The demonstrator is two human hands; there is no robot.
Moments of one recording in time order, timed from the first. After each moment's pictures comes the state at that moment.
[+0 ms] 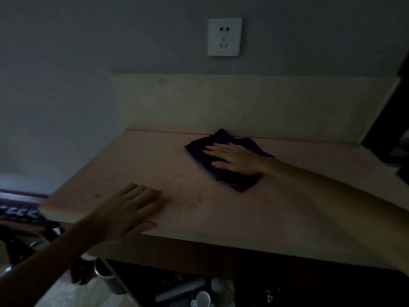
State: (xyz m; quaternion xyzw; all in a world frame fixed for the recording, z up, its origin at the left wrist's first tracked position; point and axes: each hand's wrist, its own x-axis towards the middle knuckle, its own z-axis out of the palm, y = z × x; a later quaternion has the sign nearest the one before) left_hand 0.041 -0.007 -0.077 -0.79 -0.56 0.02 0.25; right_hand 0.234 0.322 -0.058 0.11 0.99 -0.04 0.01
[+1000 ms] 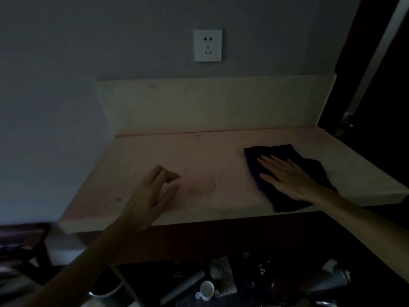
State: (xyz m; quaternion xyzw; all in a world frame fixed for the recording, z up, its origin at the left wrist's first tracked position) left_hand 0.048 -0.014 -0.053 -0.73 -0.60 -0.33 0.03; right_hand 0.381 0.195 -0.058 0.44 0.90 -0.05 0.00
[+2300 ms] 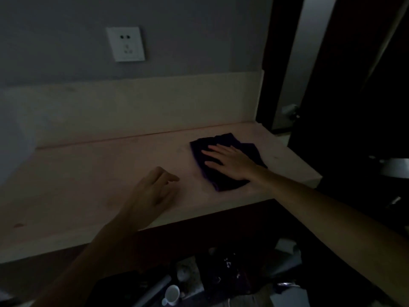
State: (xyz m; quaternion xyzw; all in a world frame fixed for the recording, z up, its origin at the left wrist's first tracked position) left_hand 0.191 0.083 -0.064 -0.78 -0.57 -0.27 0.02; right_hand 0.431 0.273 -0.060 0.40 0.92 -0.05 -0.02
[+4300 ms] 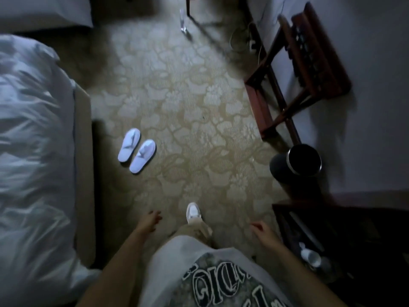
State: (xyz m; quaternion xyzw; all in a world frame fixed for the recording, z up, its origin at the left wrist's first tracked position) left_hand 0.127 -0.703 -0.424 0.51 -0.60 -0.54 -0.30; right_hand 0.069 -0.320 -0.415 0.19 0.82 -0.31 0.45
